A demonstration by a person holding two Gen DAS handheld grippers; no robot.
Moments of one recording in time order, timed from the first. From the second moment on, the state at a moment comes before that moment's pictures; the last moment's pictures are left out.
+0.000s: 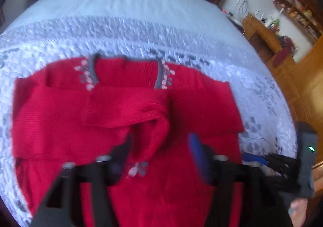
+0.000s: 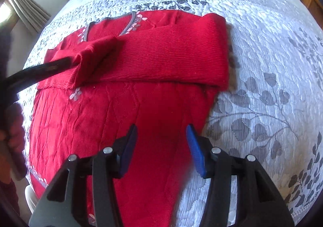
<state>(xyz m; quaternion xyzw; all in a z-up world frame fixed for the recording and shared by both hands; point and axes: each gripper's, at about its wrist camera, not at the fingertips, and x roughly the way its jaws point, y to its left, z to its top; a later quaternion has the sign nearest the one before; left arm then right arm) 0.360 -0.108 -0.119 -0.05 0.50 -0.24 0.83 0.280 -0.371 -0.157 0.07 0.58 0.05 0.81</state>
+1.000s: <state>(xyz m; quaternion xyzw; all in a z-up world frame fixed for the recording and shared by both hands) 0.413 0.034 -0.159 -0.02 0.55 -0.04 0.83 0.410 -0.191 -0.118 0.04 0.63 0.14 0.77</state>
